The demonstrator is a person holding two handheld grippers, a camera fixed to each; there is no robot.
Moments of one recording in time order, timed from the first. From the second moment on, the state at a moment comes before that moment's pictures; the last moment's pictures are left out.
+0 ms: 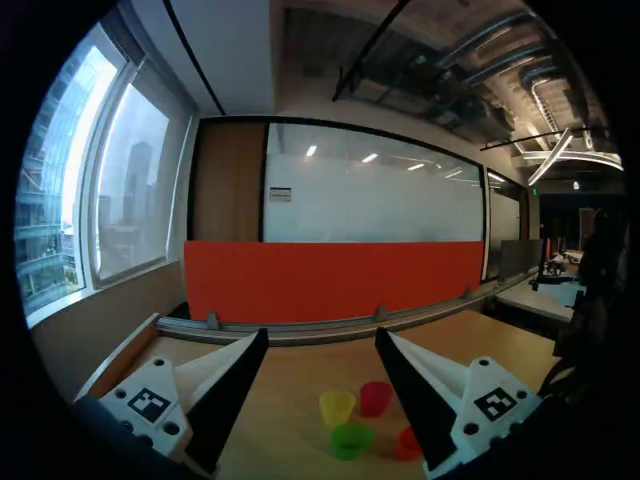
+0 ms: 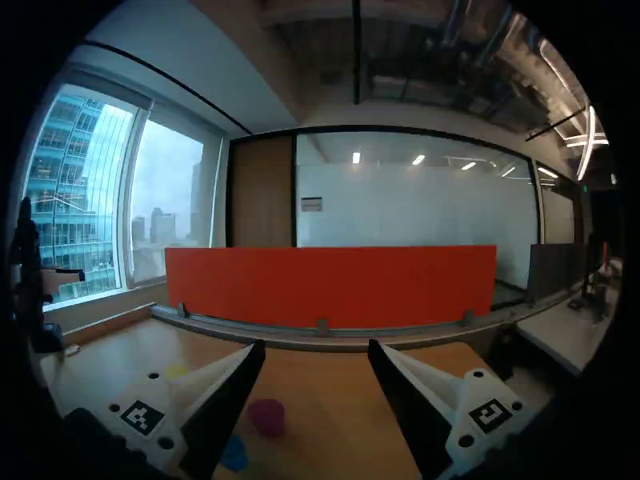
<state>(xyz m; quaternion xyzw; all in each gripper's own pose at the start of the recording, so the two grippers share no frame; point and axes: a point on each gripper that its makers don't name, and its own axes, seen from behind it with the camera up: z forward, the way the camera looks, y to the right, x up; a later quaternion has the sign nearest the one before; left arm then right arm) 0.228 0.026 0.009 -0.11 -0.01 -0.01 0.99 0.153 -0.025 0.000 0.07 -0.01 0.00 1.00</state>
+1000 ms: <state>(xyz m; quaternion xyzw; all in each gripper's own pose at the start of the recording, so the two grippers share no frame) 0.221 0.074 -0.009 -0.27 -0.03 0.00 0.96 0.165 -0.112 -0.032 0.28 -0.02 -0.03 0.96</state>
